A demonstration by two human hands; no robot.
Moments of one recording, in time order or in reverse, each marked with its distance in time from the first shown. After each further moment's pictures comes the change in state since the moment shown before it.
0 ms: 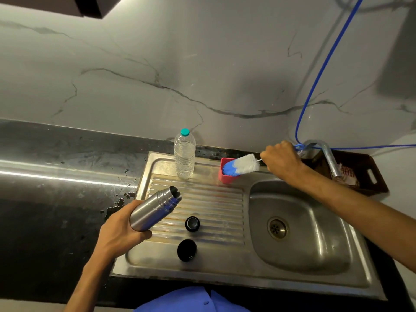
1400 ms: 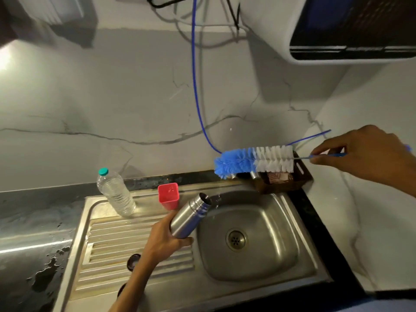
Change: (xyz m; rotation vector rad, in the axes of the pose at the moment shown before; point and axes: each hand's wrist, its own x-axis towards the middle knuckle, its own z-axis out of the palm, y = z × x) left_hand 0.091 0.186 0.205 -0.029 -0.168 0.165; right_hand -0.269 0.242 0.056 0.800 0.118 0.607
